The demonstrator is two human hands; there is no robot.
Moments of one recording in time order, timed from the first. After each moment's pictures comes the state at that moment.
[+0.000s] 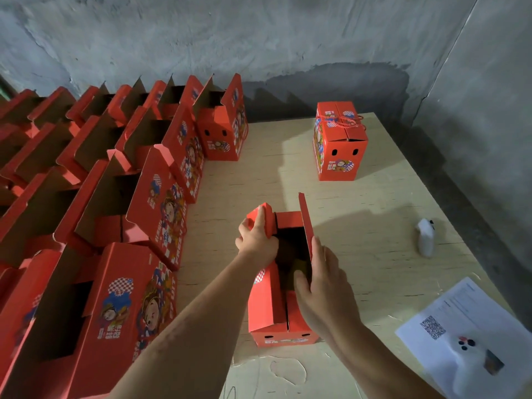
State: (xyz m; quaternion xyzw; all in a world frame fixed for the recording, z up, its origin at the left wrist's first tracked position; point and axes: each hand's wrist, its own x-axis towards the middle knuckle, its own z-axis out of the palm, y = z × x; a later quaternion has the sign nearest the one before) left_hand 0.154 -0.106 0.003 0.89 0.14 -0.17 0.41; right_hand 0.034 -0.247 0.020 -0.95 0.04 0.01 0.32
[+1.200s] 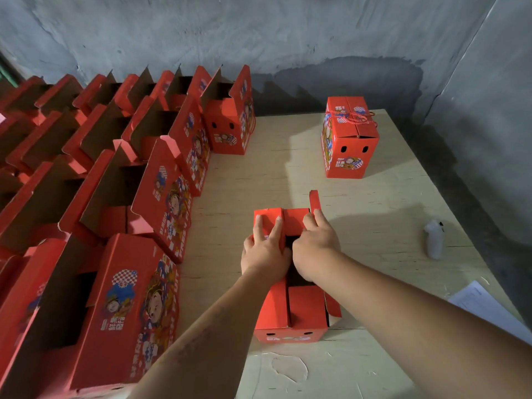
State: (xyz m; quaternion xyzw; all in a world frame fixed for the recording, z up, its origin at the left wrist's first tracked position) left_hand 0.134 -0.106 -0.031 0.96 0.04 -0.13 0.24; right_hand 0.136 -0.216 0.053 -0.90 -0.16 0.24 -0.32
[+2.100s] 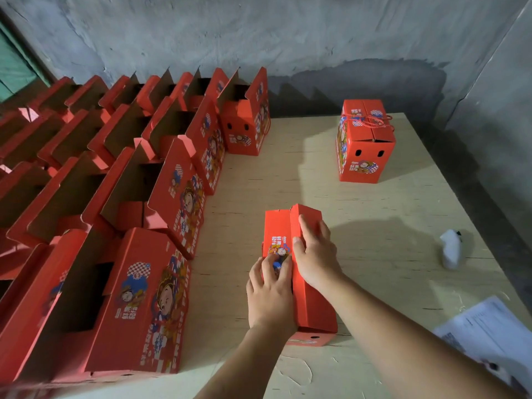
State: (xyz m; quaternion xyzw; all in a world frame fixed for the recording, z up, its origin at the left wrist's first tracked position) left_hand 0.040 -0.116 -0.035 0.99 0.03 -0.05 0.15; right_hand 0.132 -0.223 -0.019 -0.93 0.05 0.08 0.35
